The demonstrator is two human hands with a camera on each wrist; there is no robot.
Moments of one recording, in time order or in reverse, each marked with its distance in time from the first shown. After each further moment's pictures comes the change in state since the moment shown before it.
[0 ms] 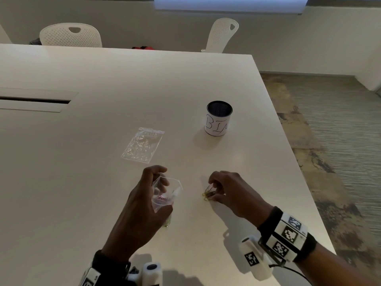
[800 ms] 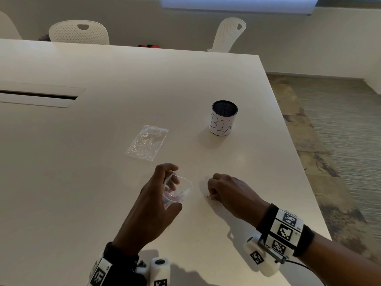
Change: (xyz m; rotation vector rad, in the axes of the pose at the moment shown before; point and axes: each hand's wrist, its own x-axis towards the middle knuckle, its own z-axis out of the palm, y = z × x) left_hand 0.004 0.004 0.011 -0.029 -0.028 0.045; right_hand 0.007 -0.003 0.008 -0.288 -0.090 -0.181
